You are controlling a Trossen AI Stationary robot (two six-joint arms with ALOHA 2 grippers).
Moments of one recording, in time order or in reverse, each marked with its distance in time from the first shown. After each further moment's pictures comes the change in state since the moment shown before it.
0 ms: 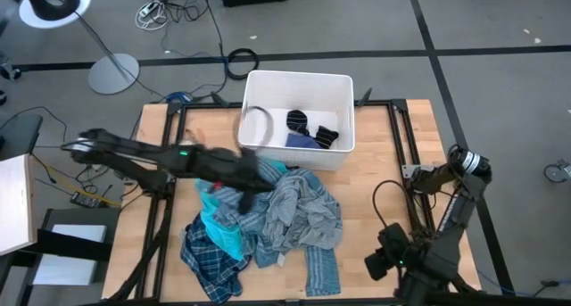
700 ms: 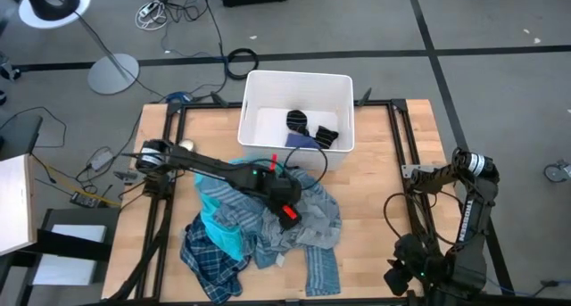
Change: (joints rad) left arm -0.004 0.585 0.372 -0.416 0.084 -0.289; right arm 0.157 -0.001 0.000 0.000 0.082 0.000
